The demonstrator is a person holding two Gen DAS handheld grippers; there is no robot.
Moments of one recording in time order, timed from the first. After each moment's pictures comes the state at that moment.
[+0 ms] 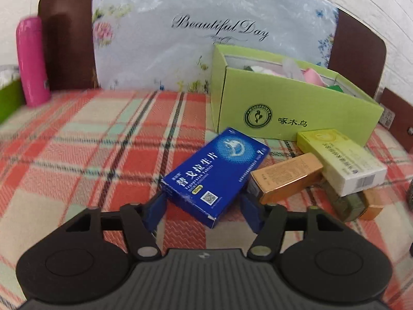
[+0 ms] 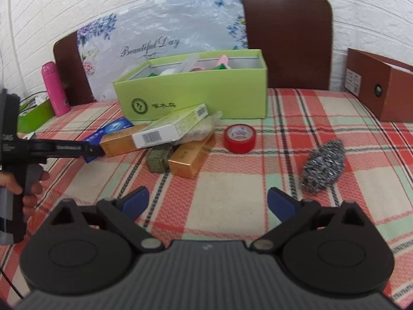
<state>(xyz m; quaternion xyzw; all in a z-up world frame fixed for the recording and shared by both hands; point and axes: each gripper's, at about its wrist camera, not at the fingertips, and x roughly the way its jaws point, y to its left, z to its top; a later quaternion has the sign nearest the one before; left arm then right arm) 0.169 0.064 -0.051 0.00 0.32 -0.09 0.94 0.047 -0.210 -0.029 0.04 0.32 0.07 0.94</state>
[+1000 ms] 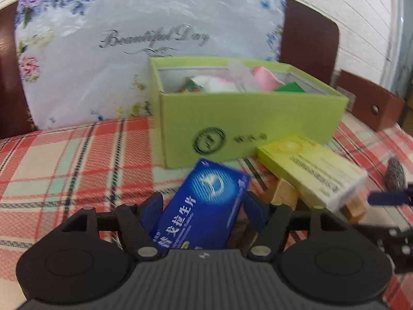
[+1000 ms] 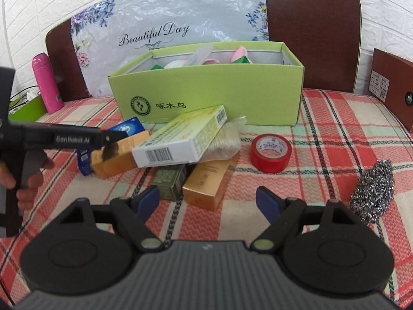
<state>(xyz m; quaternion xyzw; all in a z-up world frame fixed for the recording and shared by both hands) 0.207 0.043 -0.043 0.03 0.30 -0.23 0.93 0.109 -0.180 -0.050 0.03 0.34 0.07 0.94</state>
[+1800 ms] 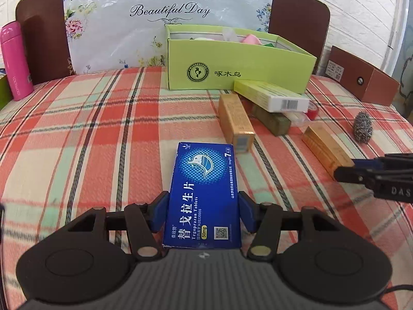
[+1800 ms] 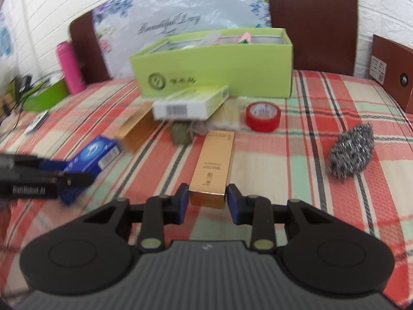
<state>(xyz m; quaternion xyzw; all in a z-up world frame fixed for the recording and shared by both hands) 0.074 0.057 -0.046 0.02 0.36 -0.17 0.92 0.041 -0.207 -0.051 0.02 0.36 0.13 0.93</state>
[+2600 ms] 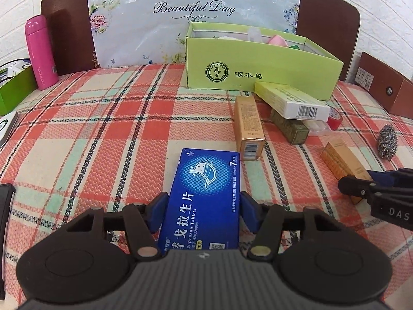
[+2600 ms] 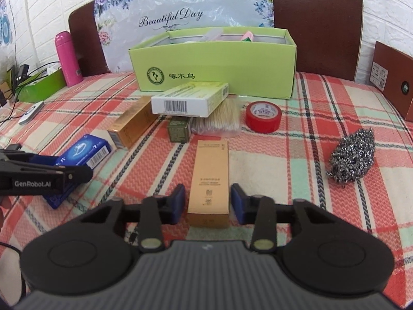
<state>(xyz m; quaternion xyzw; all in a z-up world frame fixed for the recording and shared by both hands) 0.081 0.031 -0.044 0.01 0.37 -0.08 0.93 0.055 -0.198 -0.058 0.00 0.35 0.11 0.93</state>
